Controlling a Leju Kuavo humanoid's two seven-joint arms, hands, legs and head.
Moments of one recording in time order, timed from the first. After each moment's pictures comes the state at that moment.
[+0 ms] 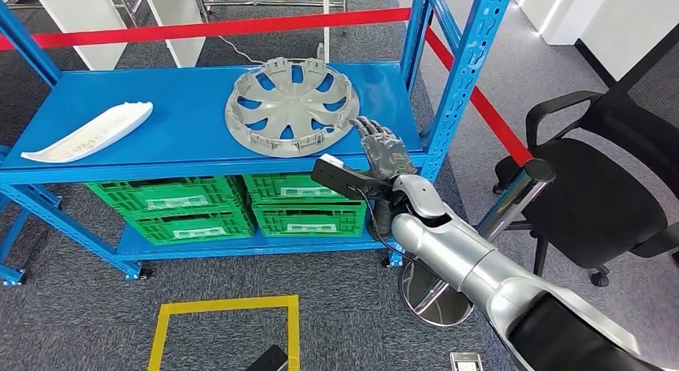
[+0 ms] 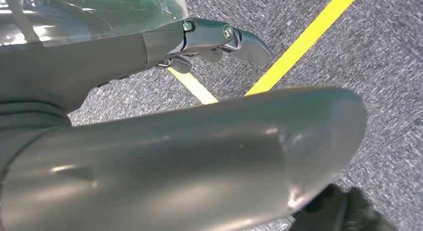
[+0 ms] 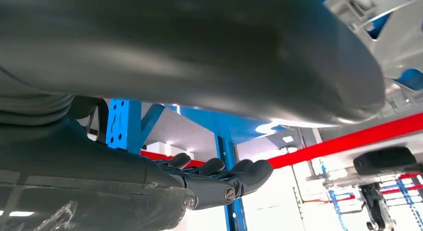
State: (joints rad) left arm -0.20 -0.03 -1.12 -0.35 0.45 0.13 0.05; right arm -0.82 -0.13 0.97 -0.92 0.57 -0.28 0.26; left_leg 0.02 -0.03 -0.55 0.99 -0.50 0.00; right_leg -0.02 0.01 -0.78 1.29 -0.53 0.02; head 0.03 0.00
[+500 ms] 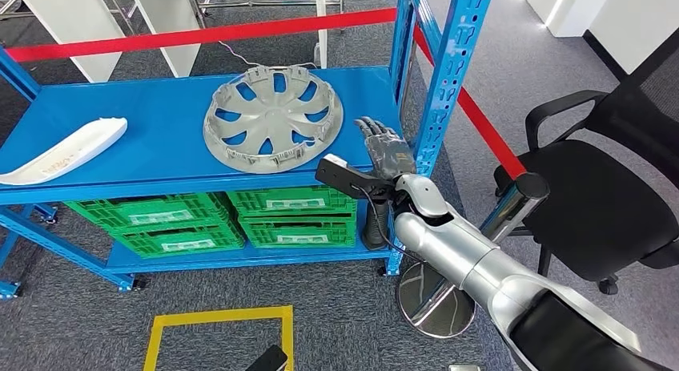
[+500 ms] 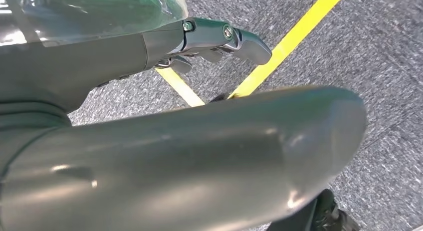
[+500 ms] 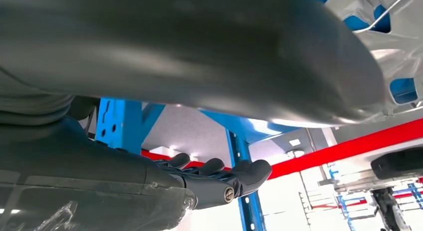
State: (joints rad) left arm -0.19 -0.03 -1.11 -0.35 0.45 0.14 0.05; right arm -0.82 -0.13 0.97 -0.90 0.57 -0.29 0.26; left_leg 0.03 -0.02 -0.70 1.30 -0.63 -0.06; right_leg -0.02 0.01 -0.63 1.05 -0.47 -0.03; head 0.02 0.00
